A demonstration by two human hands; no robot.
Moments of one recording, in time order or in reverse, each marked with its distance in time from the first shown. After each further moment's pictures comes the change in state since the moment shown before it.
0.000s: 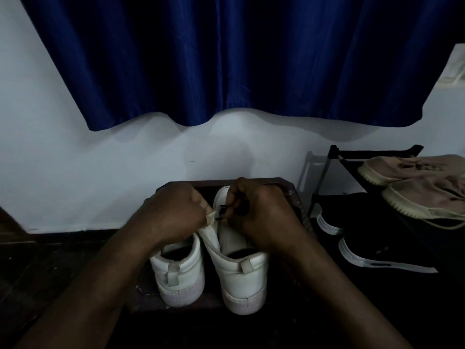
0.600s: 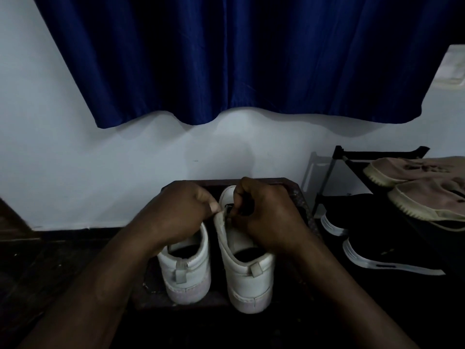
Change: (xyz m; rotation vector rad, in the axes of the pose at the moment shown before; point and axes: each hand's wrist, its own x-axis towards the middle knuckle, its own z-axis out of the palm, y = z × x) left_hand -0.003 -0.006 -0.003 -0.095 -0.035 0.088; right_hand -0.001 -0.006 0.000 -0.032 0.032 -0.027
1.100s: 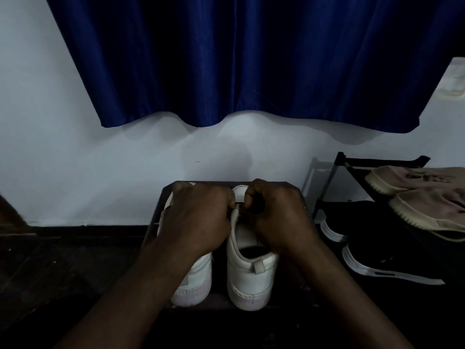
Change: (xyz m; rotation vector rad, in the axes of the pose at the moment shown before) left_hand 0.004 0.010 0.030 0.641 0.250 0.300; right_hand 0.000 0.008 -0.002 -0.112 0.099 0.031
